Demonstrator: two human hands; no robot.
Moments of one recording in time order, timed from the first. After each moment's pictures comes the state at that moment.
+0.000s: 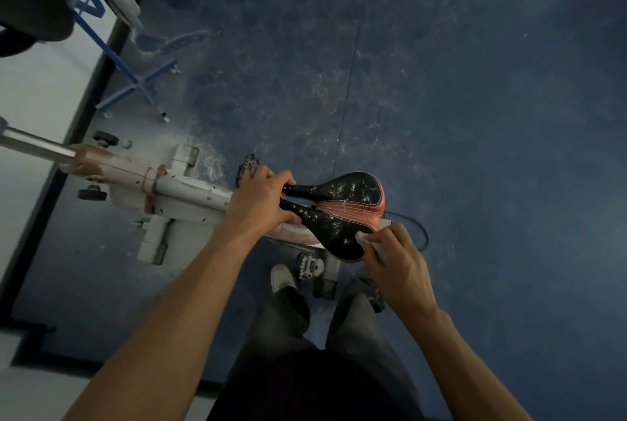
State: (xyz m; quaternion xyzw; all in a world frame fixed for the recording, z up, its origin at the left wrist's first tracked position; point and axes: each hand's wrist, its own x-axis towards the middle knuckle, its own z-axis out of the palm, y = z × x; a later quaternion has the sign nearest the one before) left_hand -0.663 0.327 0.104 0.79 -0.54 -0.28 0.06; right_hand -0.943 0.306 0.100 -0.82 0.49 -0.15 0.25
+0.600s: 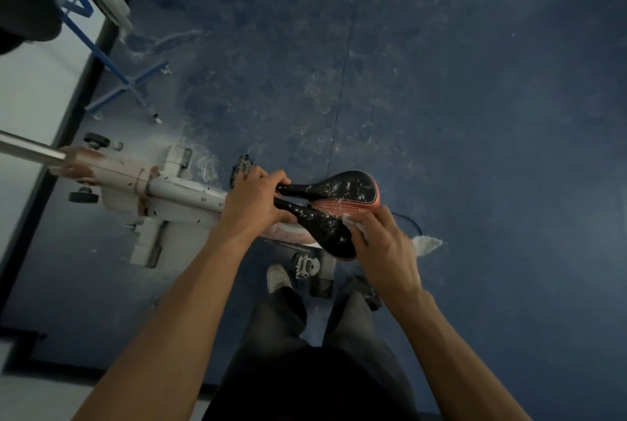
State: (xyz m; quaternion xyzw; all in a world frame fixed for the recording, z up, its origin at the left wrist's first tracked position) left_hand -0.663 0.329 0.099 0.80 -0.52 -0.29 0.09; right_hand -0.912 0.297 0.117 -0.83 0.48 -0.15 0.22
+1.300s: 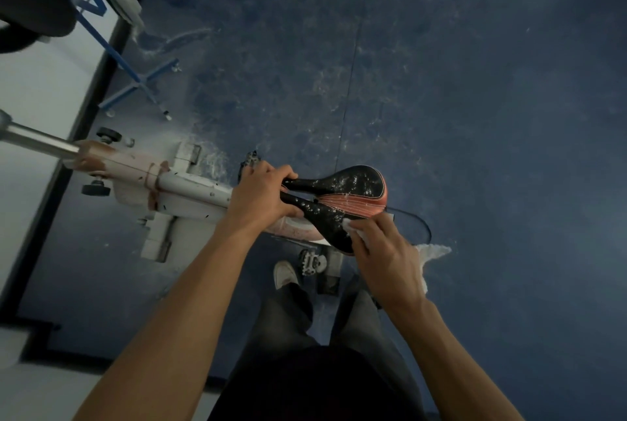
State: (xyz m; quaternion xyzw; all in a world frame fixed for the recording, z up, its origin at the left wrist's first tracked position) left_hand -0.663 0.330 0.100 0.80 -0.52 -0.30 0.08; right_hand -0.919 0.317 0.116 -0.85 0.47 -0.14 0.19
